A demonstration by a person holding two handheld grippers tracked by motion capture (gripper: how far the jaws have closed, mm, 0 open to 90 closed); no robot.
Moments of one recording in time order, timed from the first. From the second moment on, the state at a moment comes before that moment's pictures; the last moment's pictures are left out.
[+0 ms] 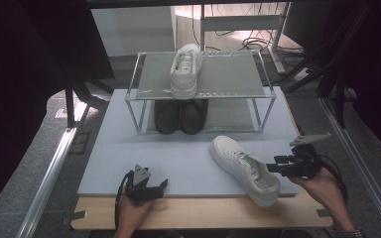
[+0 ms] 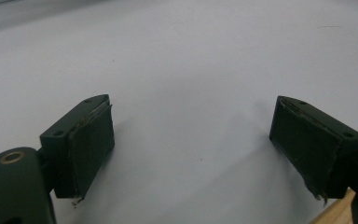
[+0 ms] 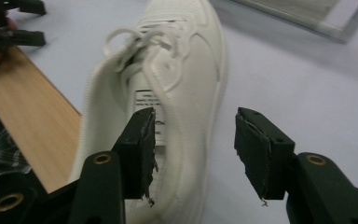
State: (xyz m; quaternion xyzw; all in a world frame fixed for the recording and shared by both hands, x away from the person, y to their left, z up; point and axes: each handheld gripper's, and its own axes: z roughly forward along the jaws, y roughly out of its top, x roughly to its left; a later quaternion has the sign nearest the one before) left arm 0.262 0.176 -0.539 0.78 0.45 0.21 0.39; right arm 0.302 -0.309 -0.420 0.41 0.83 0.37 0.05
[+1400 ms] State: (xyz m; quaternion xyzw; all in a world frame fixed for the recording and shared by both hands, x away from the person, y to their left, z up) left arm 0.262 0.176 -0.539 0.78 0.45 0.21 0.39; right arm 0.330 -0.296 -0.421 0.45 0.81 0.38 -0.02
